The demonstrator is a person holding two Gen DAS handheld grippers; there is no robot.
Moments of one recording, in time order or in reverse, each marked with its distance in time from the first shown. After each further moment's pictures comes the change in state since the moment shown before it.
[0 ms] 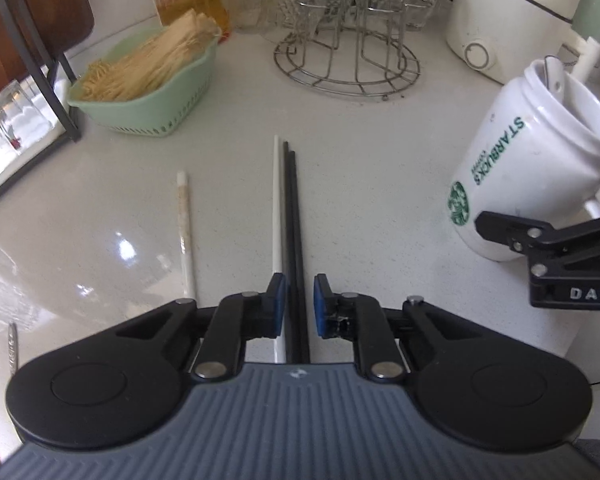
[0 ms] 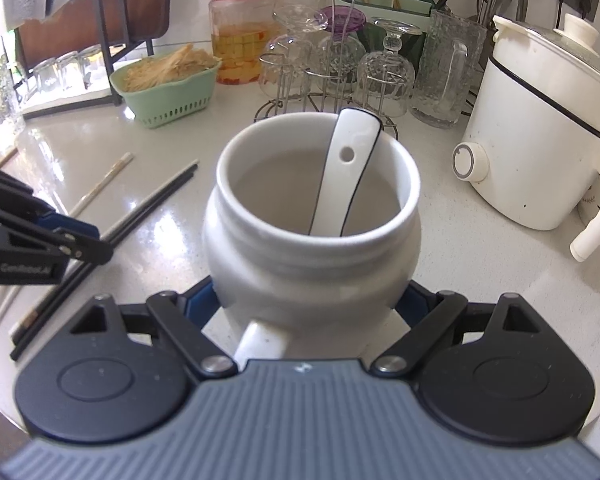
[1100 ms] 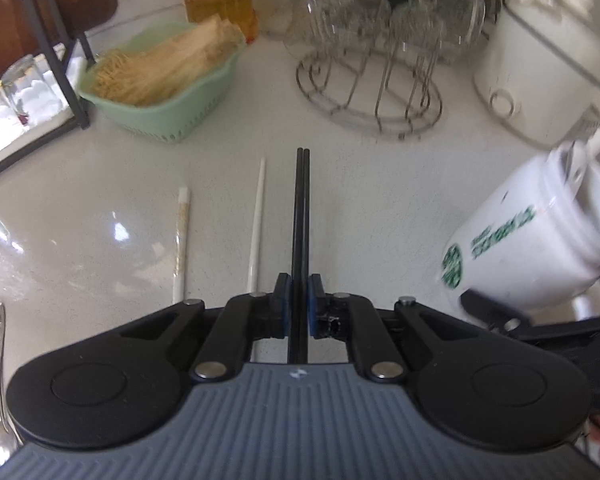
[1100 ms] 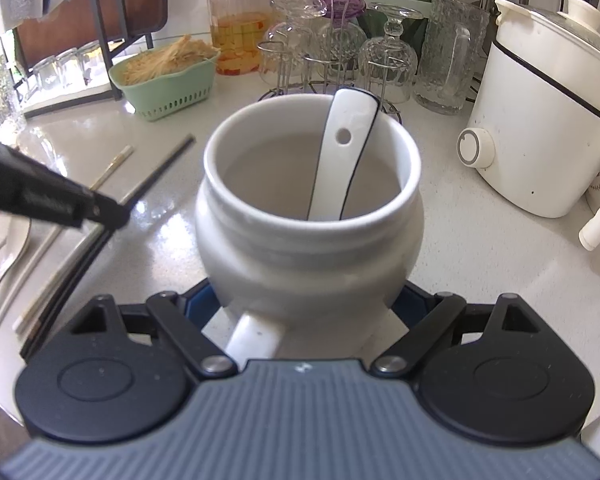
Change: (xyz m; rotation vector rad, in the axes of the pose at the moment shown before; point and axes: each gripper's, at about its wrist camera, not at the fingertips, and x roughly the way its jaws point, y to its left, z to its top) left arm -0.003 0.002 0.030 -0.175 -0.009 -0.023; right arm 0.005 -0.003 -0.003 0.018 0.028 0.021
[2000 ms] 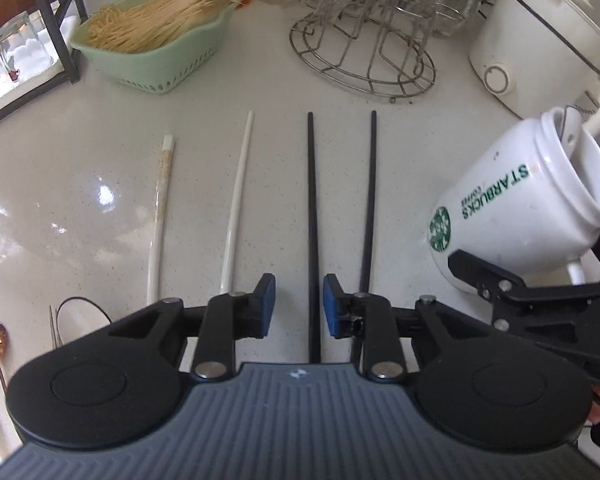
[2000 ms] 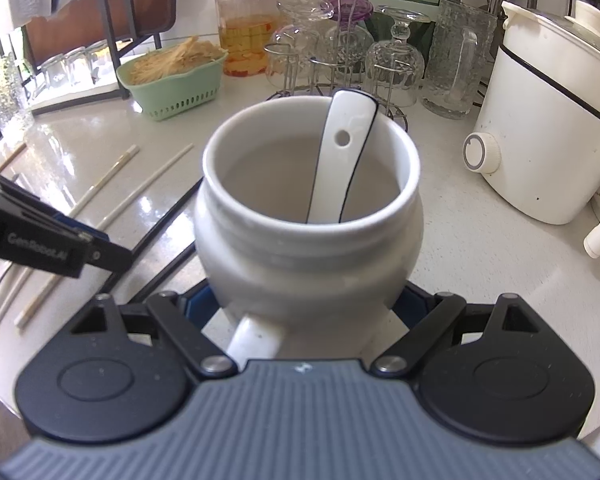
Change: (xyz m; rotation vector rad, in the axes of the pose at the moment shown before) left arm 0.007 -0.003 -0.016 -0.035 0.091 -0.037; right arm 0.000 -0.002 0.000 -0.020 -0.008 0.023
